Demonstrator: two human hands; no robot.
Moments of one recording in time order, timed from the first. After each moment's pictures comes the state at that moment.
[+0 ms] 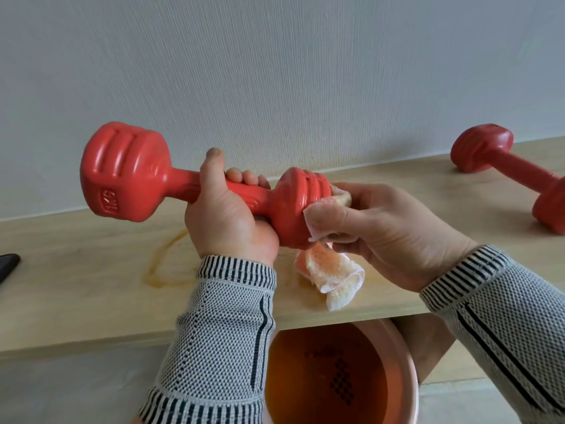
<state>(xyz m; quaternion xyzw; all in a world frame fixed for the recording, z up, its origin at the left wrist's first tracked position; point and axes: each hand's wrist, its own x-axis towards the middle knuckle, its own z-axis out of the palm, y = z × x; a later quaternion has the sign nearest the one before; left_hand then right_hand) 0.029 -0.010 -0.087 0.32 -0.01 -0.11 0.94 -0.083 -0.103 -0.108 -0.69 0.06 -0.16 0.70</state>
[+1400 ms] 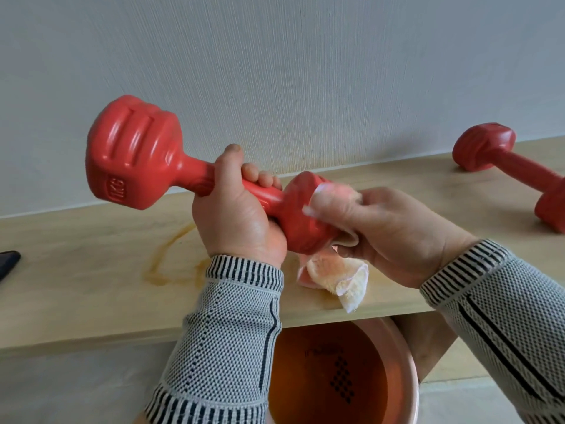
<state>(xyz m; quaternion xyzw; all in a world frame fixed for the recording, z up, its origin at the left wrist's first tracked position) 0.019 -0.010 -0.087 0.35 -0.06 -0.10 0.93 -0.079 -0.098 -0.107 -0.67 0.13 -0.13 0.72</state>
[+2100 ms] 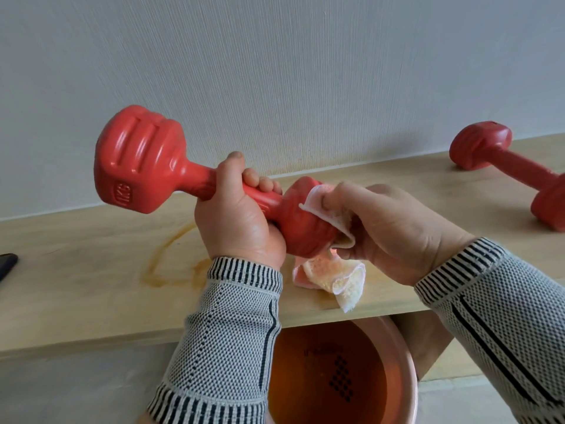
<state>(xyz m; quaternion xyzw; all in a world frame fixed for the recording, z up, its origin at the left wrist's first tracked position) 0.020 -0.013 -0.093 0.37 -0.06 -0.10 0.92 -0.079 -0.100 -0.102 -0.65 0.20 -0.13 0.72</state>
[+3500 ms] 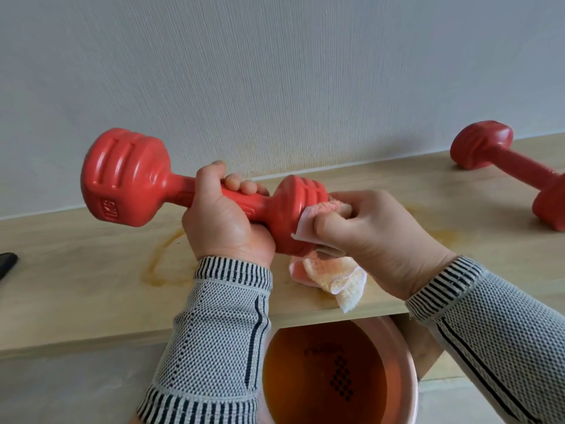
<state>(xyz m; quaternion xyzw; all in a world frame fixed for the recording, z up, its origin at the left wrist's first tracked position) 0.030 -0.006 -0.093 0.33 -0.01 -0.14 0.93 -0.077 -0.087 -0.113 -0.72 0.15 -0.23 0.64</state>
